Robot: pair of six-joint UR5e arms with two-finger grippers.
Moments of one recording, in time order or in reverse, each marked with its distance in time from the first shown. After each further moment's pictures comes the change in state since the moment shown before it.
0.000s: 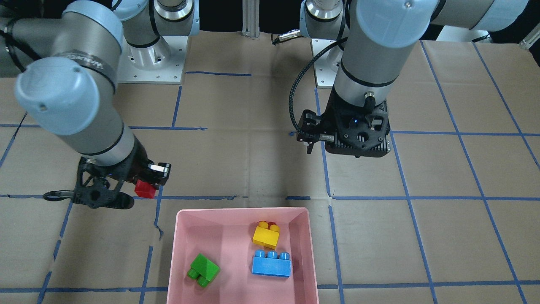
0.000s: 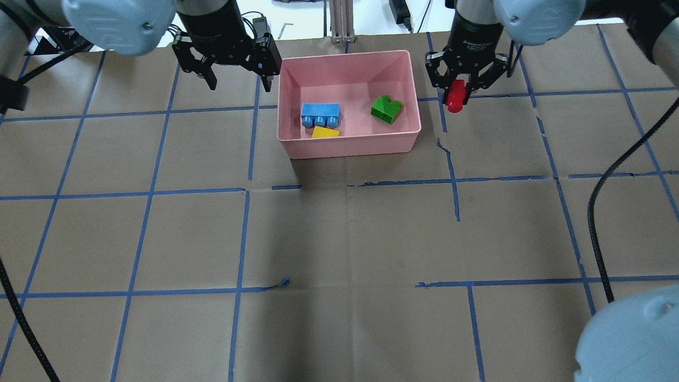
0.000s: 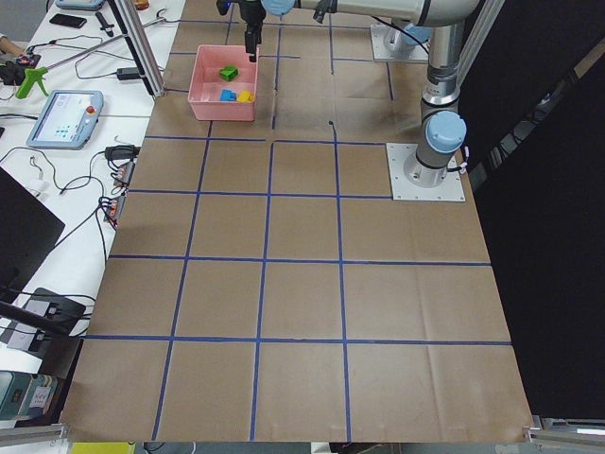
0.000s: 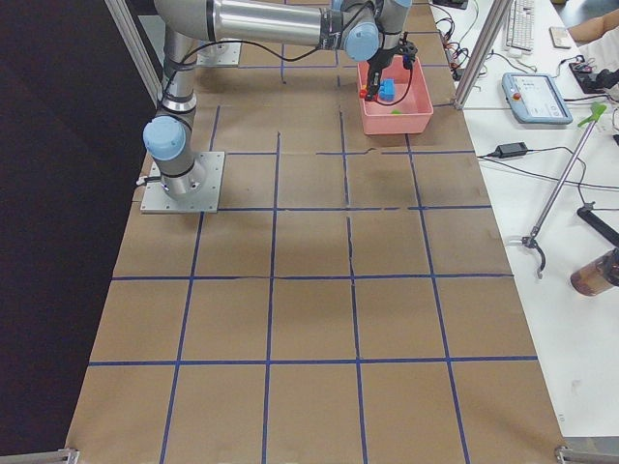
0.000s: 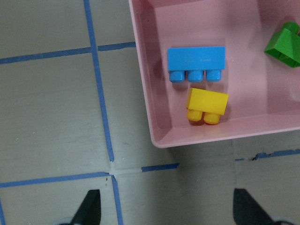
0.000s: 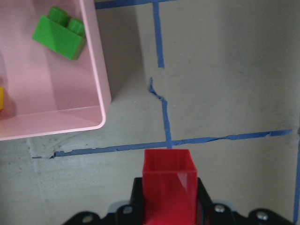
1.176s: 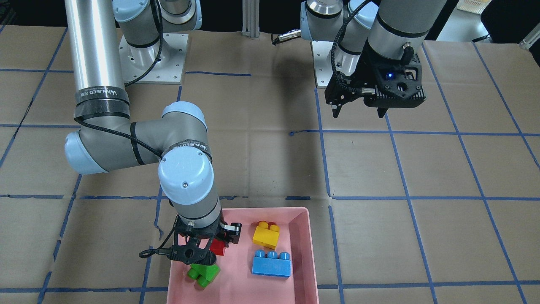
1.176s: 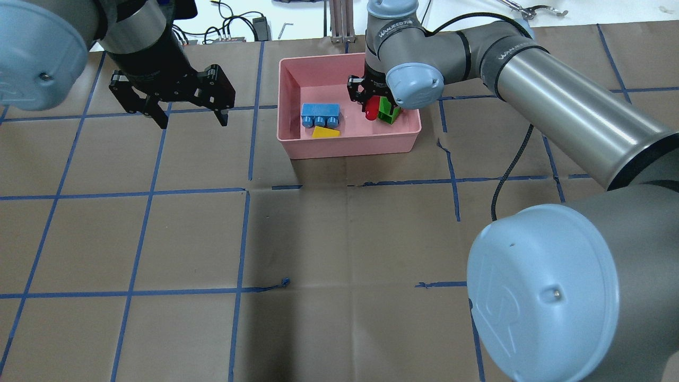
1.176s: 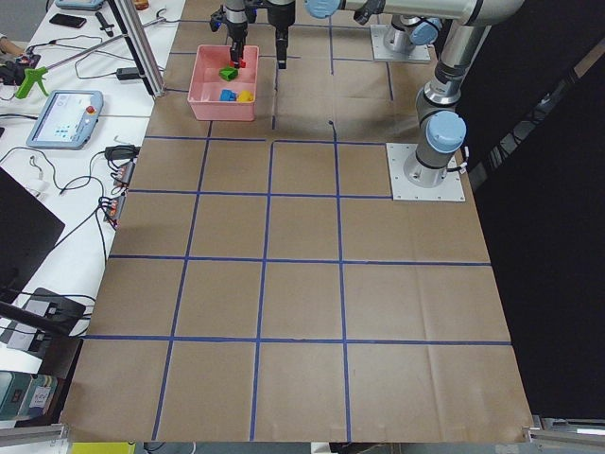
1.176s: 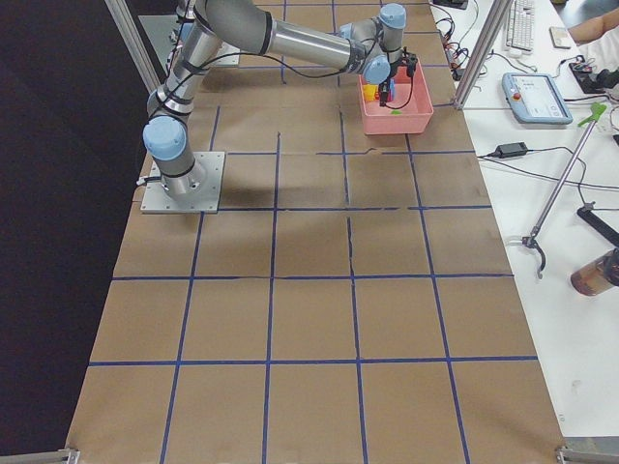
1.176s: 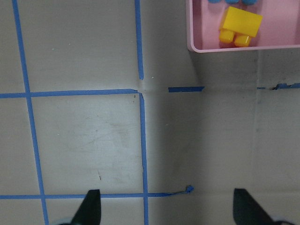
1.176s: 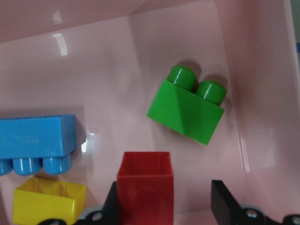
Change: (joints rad) left arm 0.083 0.190 -0.194 0.005 -0.005 -0.013; right arm 0.120 0.255 -0.045 -0.383 0.000 0.143
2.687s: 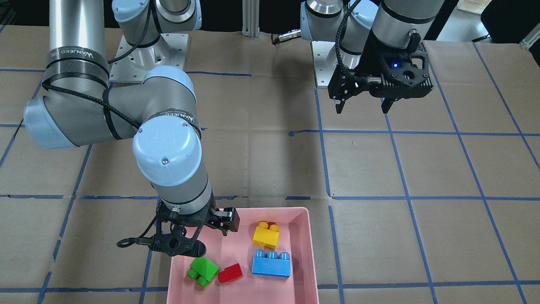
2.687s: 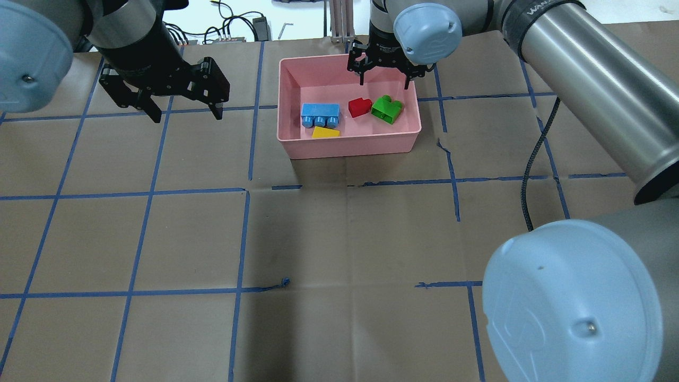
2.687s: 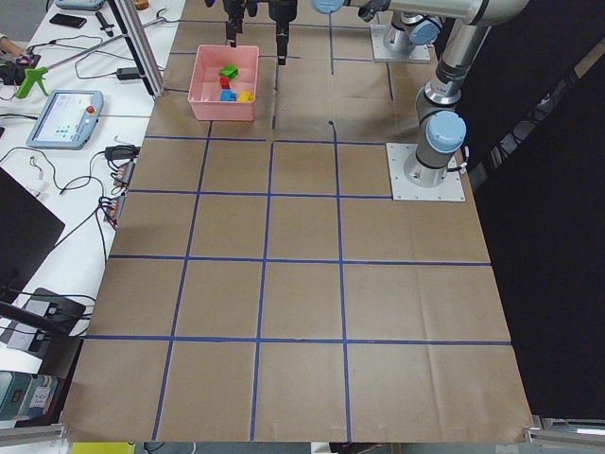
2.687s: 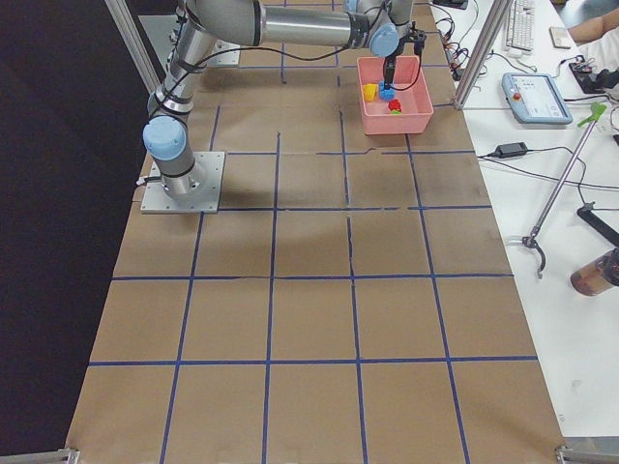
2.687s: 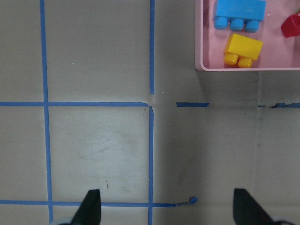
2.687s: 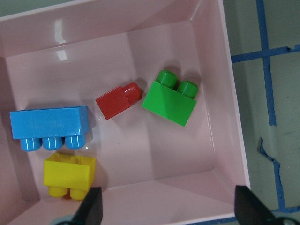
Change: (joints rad) left arm 0.002 0.016 0.002 0.009 0.003 -0.002; right arm -0.011 -0.066 -0.113 0.230 -0.007 -0.018
